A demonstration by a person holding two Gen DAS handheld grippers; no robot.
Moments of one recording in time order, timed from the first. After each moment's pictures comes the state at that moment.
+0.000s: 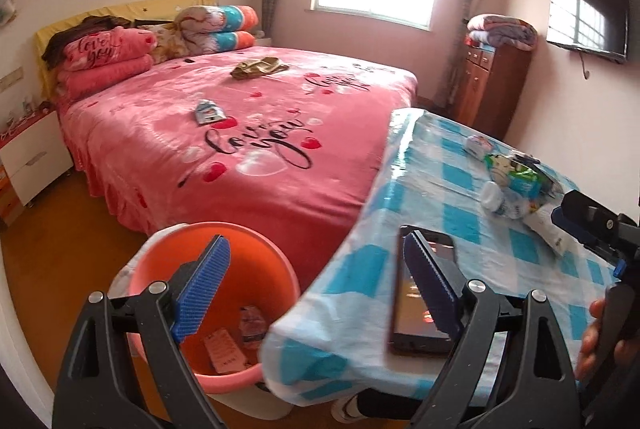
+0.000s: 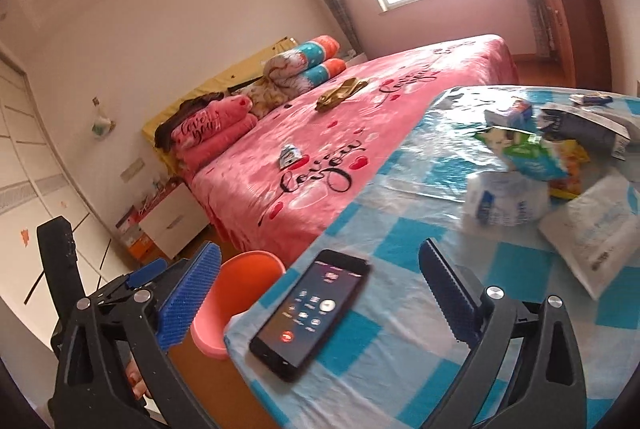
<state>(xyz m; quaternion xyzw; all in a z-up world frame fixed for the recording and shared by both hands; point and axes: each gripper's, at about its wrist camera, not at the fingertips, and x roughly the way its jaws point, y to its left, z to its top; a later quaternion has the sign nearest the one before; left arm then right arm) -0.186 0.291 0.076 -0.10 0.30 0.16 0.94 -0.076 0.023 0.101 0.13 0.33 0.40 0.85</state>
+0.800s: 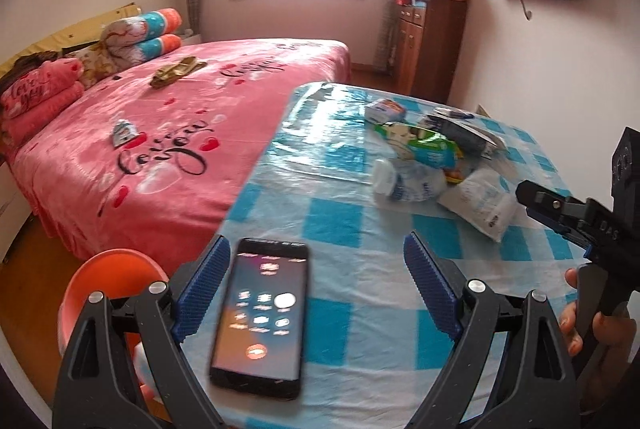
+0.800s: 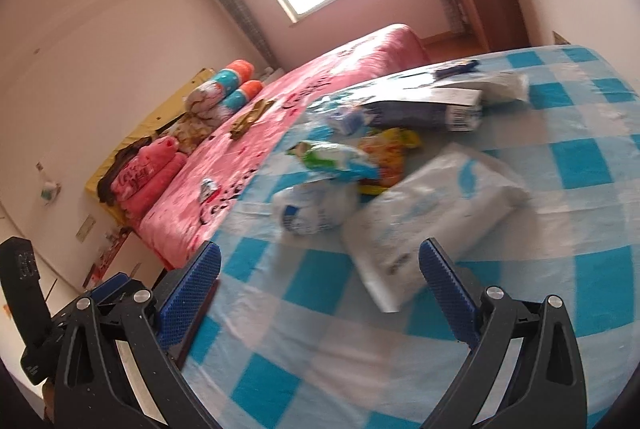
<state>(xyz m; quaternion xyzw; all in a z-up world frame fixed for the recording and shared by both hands) -0.110 0.169 0.083 -0.04 0.34 0.05 0.94 -0.021 -0.113 0.062 0.19 0.37 0.26 0.87</state>
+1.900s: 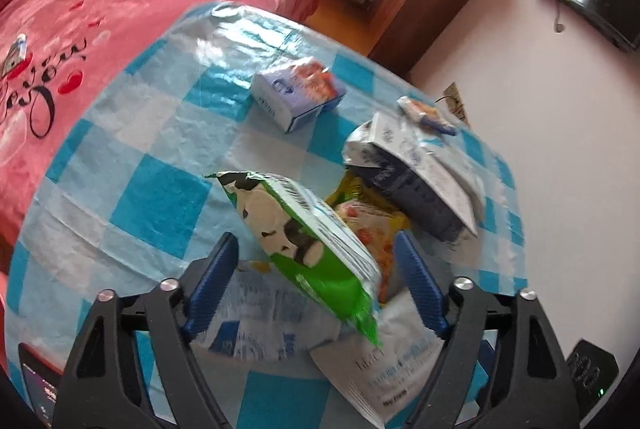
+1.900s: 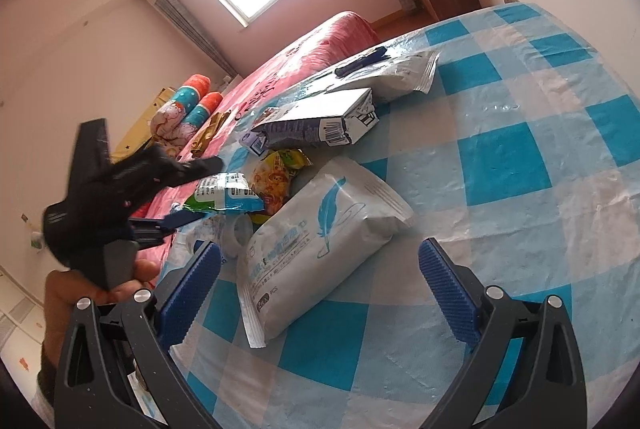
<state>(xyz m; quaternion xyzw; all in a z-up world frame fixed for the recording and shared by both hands) 0.118 0.109 0.038 -0.21 0.48 -0.02 0.85 0.020 -0.183 0.031 0.25 0.40 0.22 0.85</state>
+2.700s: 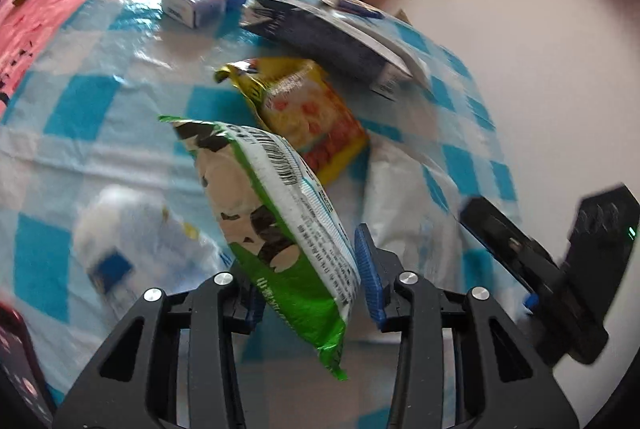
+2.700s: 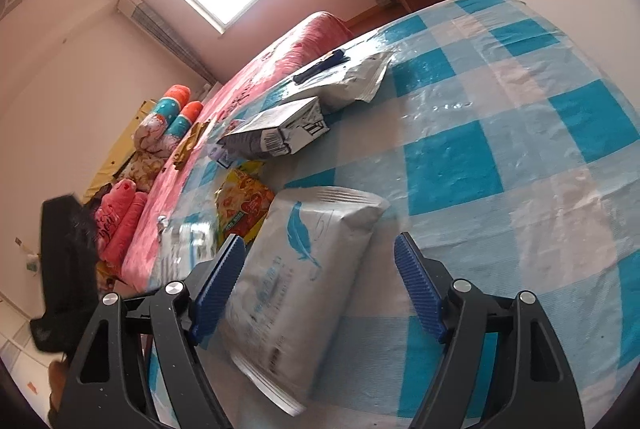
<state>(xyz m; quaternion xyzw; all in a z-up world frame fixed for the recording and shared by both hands) 0.054 0.044 0.018 -0.14 0.53 -0.13 0.83 0.027 -0.210 0.020 0.26 0.42 0.18 0.85</state>
